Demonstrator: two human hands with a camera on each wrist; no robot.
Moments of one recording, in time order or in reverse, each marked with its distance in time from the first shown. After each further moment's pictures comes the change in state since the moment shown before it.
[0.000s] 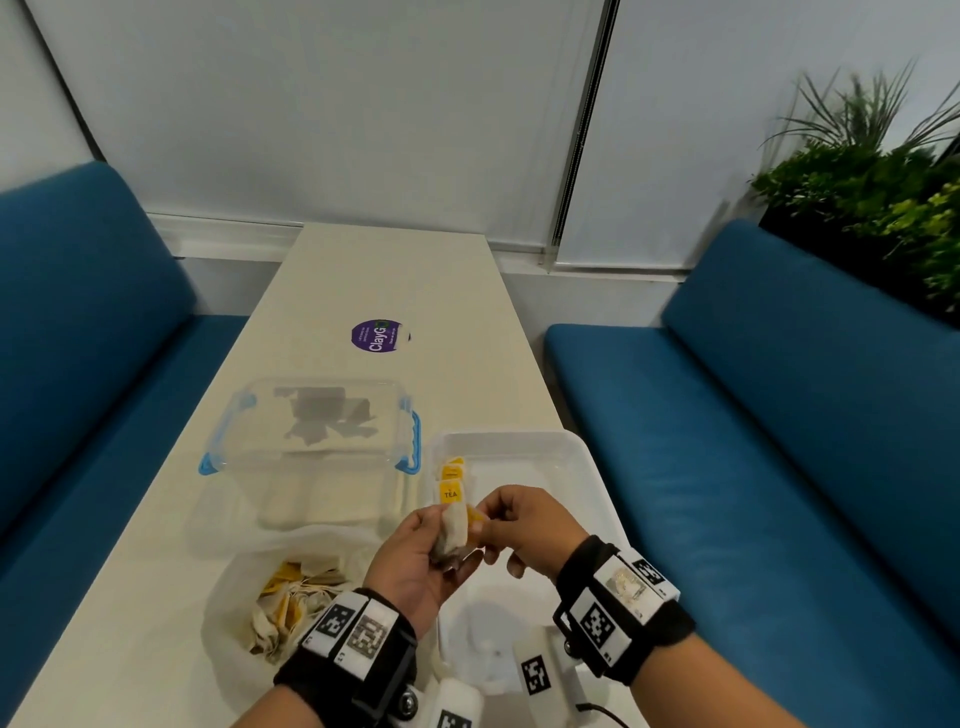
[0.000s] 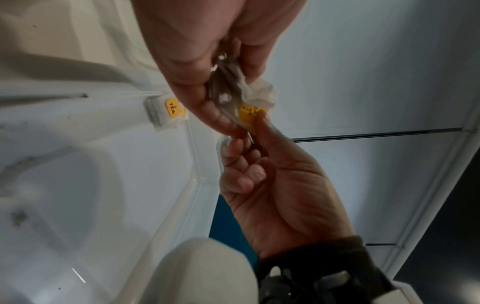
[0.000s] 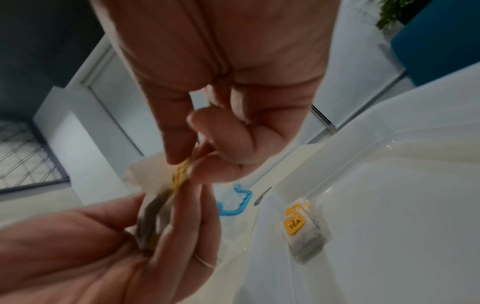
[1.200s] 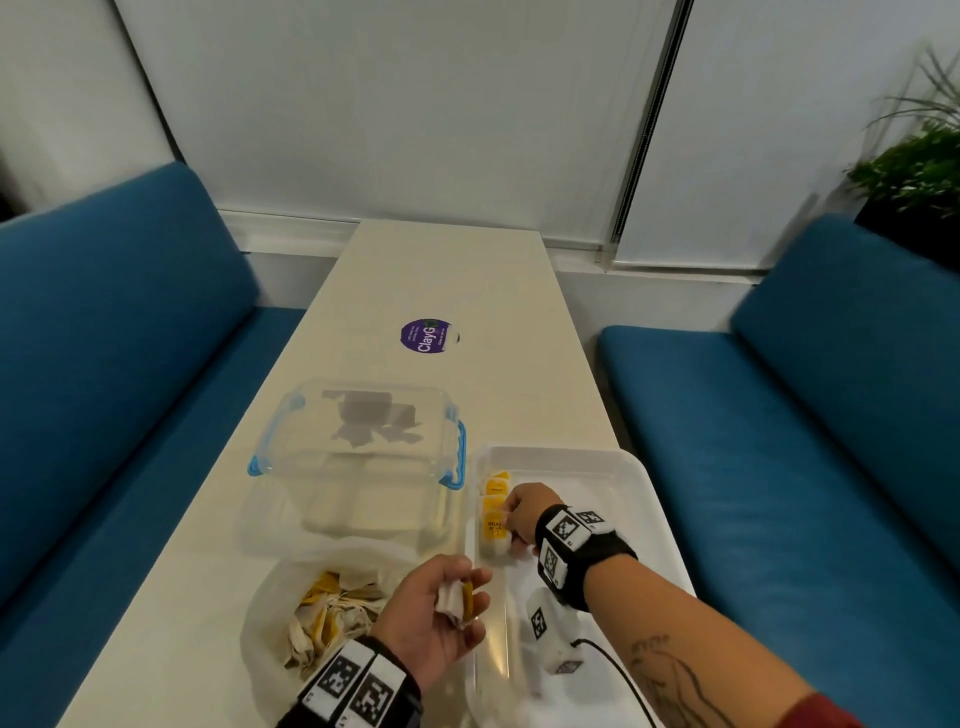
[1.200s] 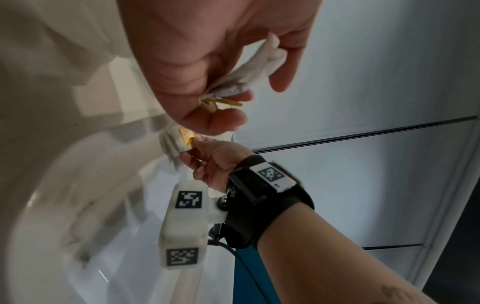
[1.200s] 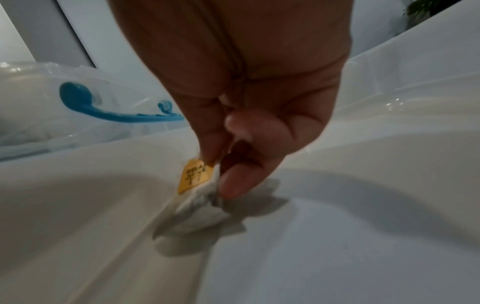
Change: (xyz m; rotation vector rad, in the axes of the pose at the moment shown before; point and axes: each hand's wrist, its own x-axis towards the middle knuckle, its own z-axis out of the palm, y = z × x) left_hand 0.002 0.006 -0.025 0.024 0.152 -0.236; right_hand 0.116 0.014 0.008 -0.595 -0.020 0.302
